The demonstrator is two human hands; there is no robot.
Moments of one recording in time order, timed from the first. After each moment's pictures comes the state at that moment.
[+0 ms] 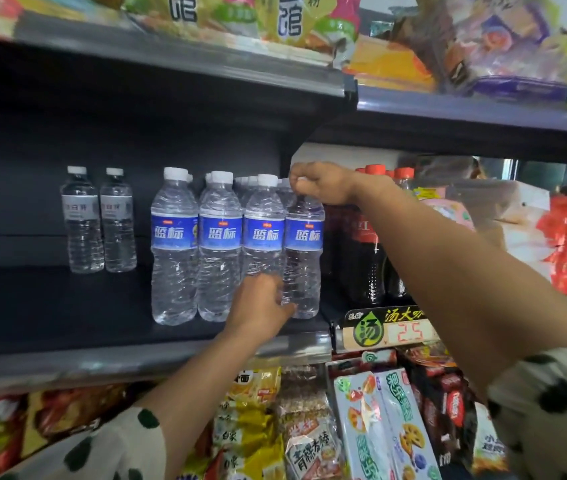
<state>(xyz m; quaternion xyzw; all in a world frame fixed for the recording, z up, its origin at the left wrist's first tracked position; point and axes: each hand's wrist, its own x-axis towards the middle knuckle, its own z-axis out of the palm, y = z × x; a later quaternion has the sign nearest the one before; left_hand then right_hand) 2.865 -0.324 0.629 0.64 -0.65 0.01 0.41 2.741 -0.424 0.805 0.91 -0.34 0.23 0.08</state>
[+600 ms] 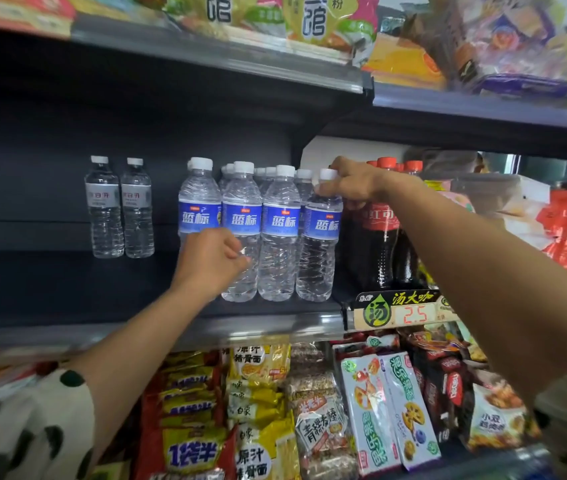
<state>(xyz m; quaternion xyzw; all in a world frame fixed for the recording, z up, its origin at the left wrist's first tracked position) 2.938 -0.271 0.666 0.65 -0.58 0.02 0.48 2.725 -0.398 0.794 0.83 -0.49 0.25 -0.08</state>
